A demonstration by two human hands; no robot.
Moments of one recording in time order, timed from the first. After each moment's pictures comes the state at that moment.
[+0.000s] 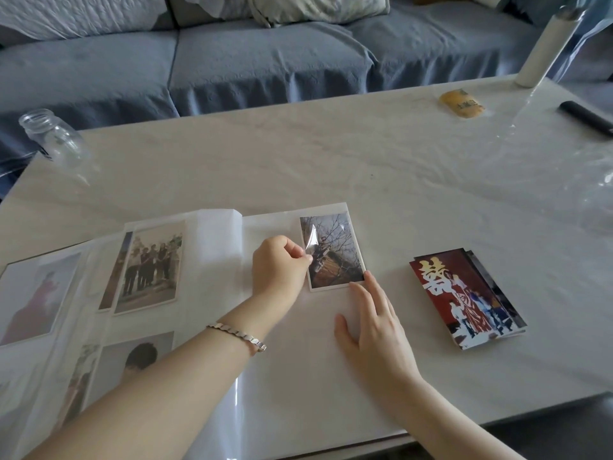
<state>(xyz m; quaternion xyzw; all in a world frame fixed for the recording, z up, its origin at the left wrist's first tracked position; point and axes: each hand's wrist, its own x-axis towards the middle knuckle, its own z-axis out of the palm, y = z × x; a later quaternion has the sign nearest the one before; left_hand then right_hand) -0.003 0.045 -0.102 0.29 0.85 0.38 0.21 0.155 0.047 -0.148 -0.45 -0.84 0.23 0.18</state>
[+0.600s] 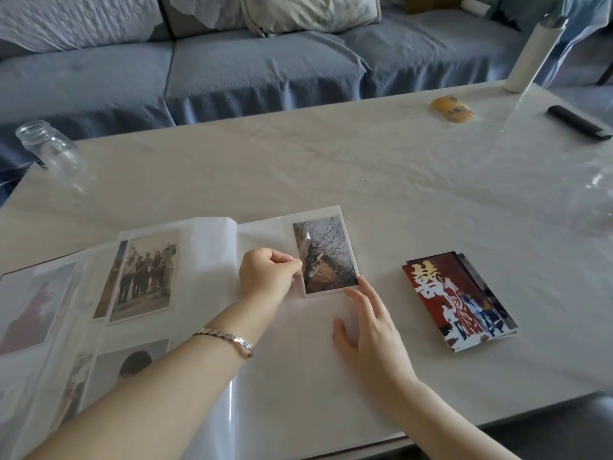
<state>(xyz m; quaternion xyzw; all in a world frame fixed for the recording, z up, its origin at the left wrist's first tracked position) -0.006 0.042 -0.104 0.17 0.83 0.46 0.28 0.161 0.049 -0.139 -0.45 -0.83 0.30 0.15</state>
